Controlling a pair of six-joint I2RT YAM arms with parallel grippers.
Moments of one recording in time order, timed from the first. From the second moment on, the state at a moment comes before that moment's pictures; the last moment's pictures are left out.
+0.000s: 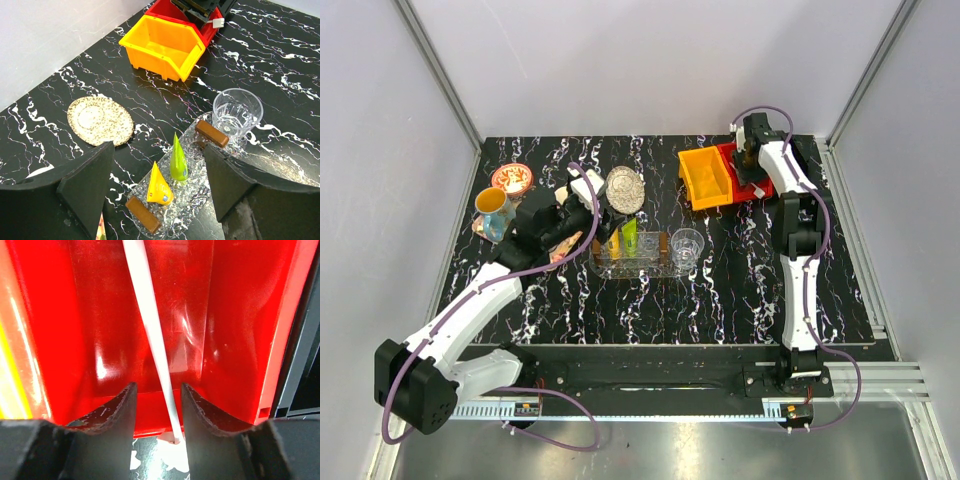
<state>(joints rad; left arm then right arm) -0.47 1.08 0.87 0.01 0.32 0.17 0.08 2.47 2.26 -0.86 0.10 -0.21</state>
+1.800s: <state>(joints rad) -0.48 1.14 1.05 -0.11 0.38 0.23 0.09 1.92 2.15 -1.17 -0.15 -0.24</state>
